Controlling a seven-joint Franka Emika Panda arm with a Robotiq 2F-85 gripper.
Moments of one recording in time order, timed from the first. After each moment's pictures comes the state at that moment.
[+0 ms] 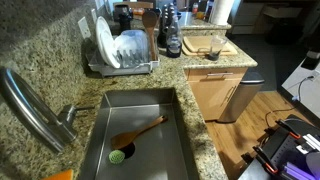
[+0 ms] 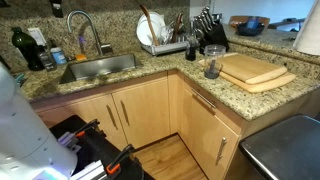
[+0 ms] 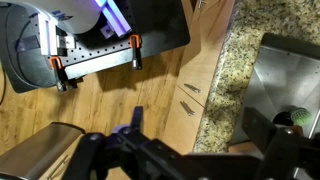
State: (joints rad) arm 0.10 -0.75 0.25 -2.36 0.30 1.53 0.53
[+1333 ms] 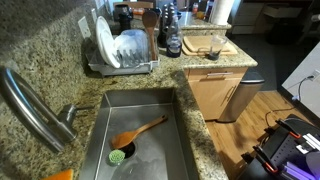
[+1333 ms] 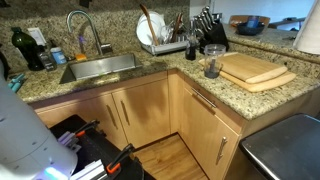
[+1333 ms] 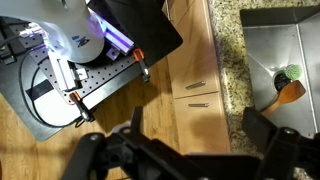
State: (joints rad) arm -0.14 -0.61 -0.07 -2.24 0.30 1.34 0.42
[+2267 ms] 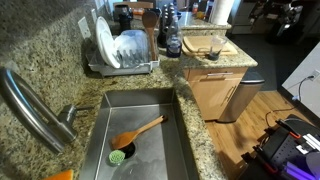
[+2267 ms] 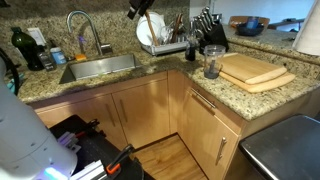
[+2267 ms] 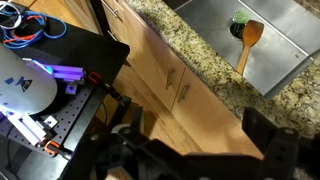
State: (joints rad) arm -0.19 -0.06 -0.14 -1.92 0.52 1.39 0.80
